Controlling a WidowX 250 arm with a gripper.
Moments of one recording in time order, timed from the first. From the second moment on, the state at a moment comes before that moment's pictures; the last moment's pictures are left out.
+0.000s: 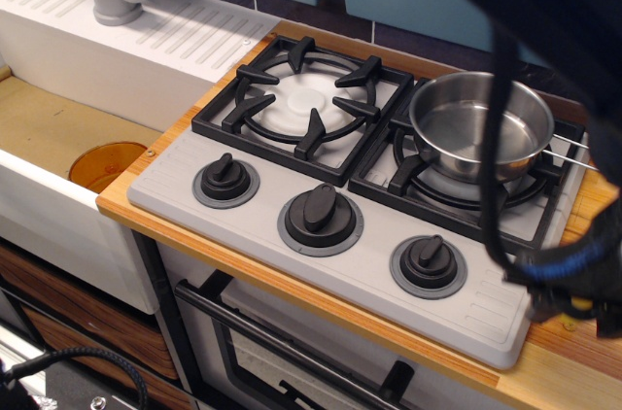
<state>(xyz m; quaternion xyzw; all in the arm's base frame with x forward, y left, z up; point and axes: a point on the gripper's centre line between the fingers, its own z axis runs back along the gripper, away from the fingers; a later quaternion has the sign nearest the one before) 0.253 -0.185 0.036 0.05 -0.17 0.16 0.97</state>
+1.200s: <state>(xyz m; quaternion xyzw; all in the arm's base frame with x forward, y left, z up) 0.314 -0.105 0.105 0.05 -0.11 0.13 0.98</state>
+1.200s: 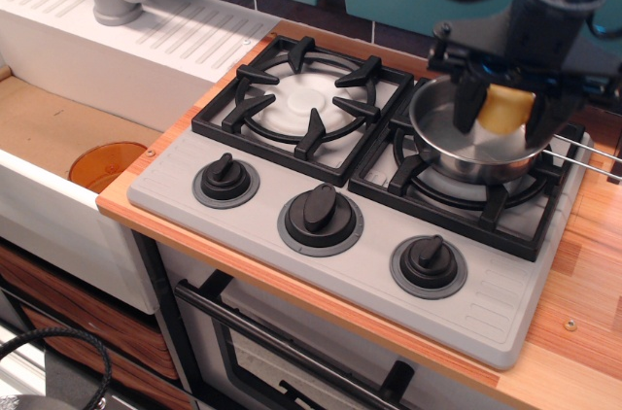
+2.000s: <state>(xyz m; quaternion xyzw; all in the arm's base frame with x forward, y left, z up) 0.349 -0.099 0.075 0.02 -0.13 0.13 0.98</state>
